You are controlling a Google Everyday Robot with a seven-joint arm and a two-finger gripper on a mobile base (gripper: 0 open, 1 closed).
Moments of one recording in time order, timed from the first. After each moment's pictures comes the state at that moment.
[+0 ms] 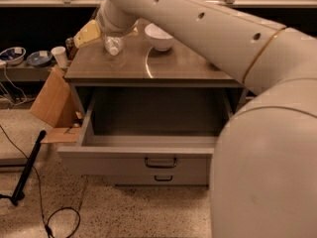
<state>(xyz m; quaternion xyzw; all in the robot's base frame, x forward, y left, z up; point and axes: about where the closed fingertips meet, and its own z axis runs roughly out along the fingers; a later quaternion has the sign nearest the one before) 0.744 0.144 0.915 -0.25 0.88 0.15 0.36</state>
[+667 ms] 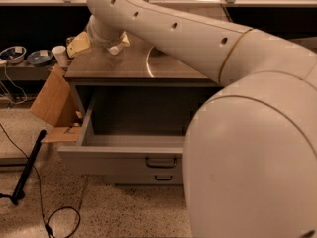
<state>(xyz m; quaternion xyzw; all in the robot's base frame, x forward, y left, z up) 0.755 0.172 0.874 -0.23 0.90 0.14 0.34</state>
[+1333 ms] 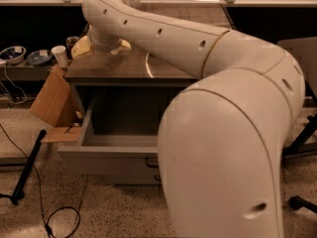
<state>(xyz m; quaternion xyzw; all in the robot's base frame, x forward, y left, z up) 0.783 0.172 0.847 -0.19 0.91 0.11 0.34</state>
